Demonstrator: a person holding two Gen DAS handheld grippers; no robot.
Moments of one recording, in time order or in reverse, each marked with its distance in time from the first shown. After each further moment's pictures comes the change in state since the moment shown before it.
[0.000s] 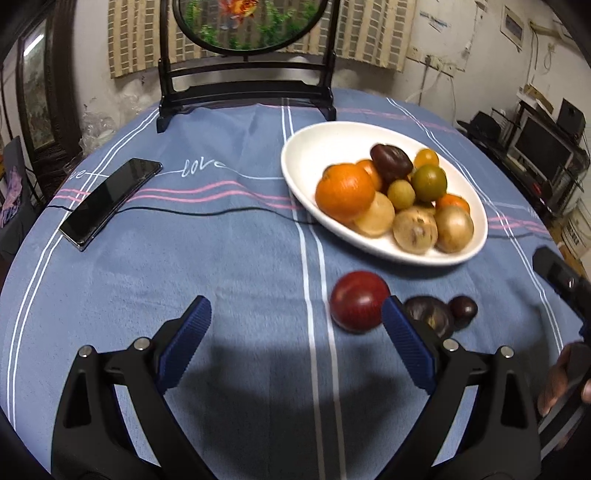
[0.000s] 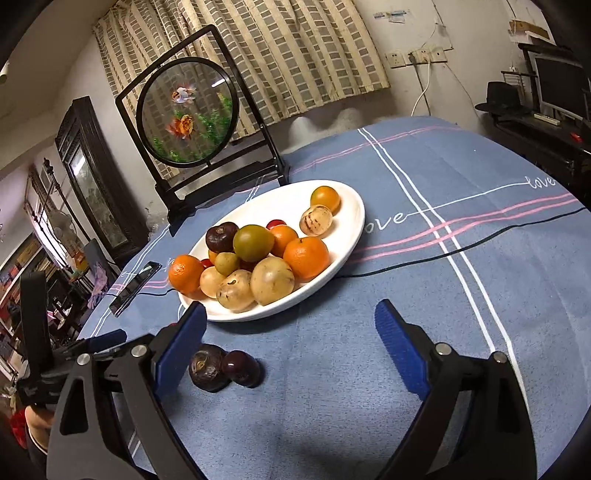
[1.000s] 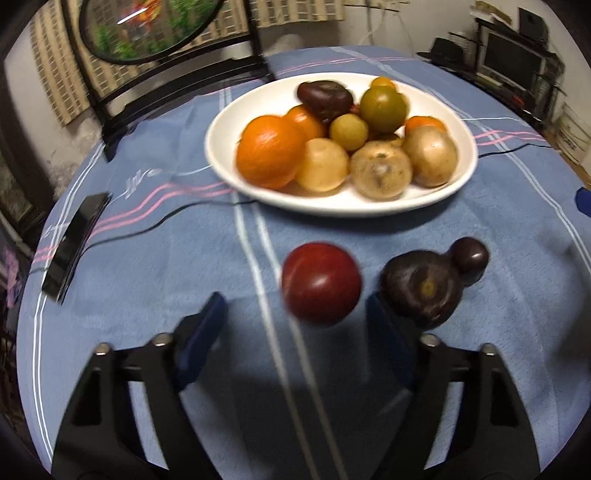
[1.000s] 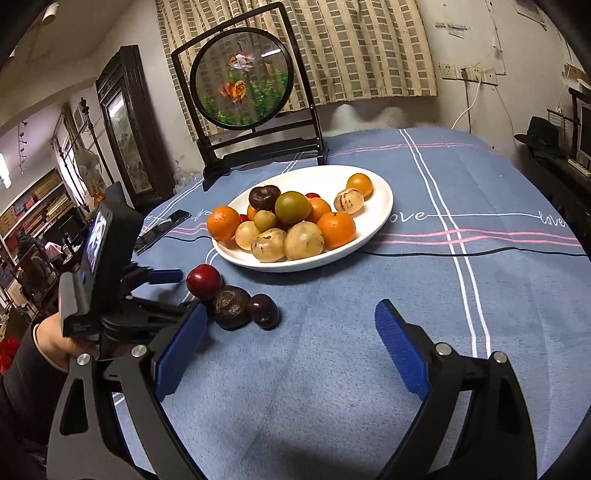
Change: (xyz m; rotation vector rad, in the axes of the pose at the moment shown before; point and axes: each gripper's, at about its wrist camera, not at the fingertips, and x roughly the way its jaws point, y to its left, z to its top) left arm 0.039 -0.042 -0.003 0.295 0.103 0.006; right arm -0.036 0.015 -0.016 -0.220 0.095 0.066
